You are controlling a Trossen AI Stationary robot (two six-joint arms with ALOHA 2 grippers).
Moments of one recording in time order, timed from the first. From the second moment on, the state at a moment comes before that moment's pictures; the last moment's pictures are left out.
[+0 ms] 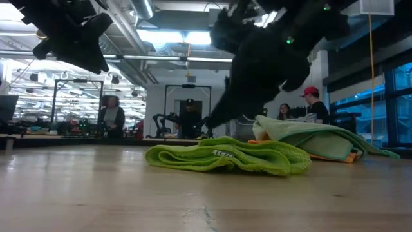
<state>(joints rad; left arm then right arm) -0.40 1.06 0.73 -1.06 -1.04 -1.51 0.31 1.89 1.09 -0.03 0.25 0.18</state>
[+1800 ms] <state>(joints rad) 0.20 1.98 1.32 0.11 0.01 -0.25 0.40 1.22 1.09 -1.49 0.82 0.96</state>
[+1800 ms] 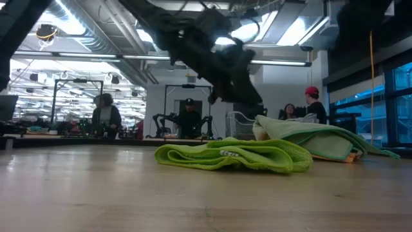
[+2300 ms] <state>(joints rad) 0.29 2.04 1.51 -0.11 0.06 -0.52 0.30 0.95 0.78 -1.37 0.69 0.99</state>
